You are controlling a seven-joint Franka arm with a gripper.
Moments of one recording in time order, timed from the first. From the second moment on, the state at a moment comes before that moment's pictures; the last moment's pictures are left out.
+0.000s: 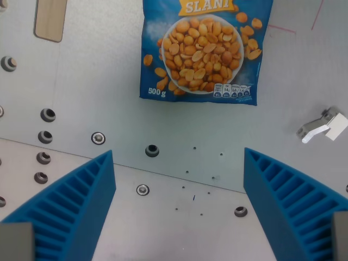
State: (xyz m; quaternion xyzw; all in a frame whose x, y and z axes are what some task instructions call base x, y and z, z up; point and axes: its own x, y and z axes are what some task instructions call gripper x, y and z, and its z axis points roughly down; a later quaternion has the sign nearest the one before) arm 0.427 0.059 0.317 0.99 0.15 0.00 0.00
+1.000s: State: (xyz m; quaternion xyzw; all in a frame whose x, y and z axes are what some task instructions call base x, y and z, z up) arm 0.440 -0.004 0.318 0.99 0.14 0.00 0.01
